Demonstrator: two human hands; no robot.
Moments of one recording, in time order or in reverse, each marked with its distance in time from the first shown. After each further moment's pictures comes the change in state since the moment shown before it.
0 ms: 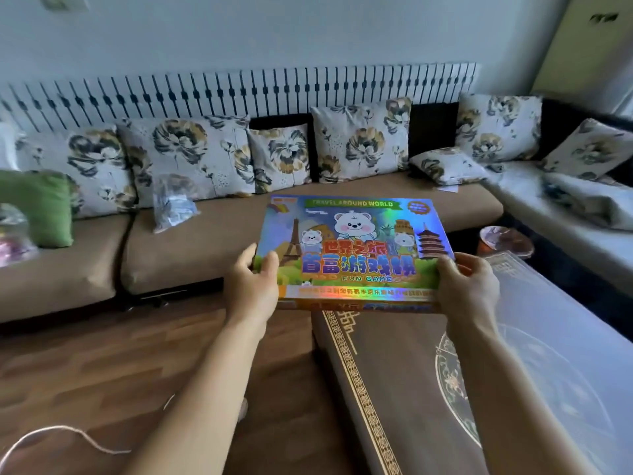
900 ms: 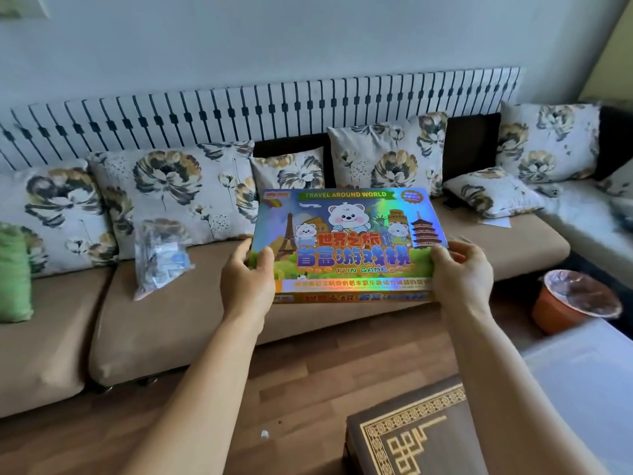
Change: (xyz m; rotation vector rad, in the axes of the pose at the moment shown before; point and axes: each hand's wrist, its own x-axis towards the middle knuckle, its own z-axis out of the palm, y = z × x) left_hand 0.400 0.024 0.111 0.033 0.031 -0.015; right_hand 0.238 -0.082 0.339 0.002 -0.023 -0.022
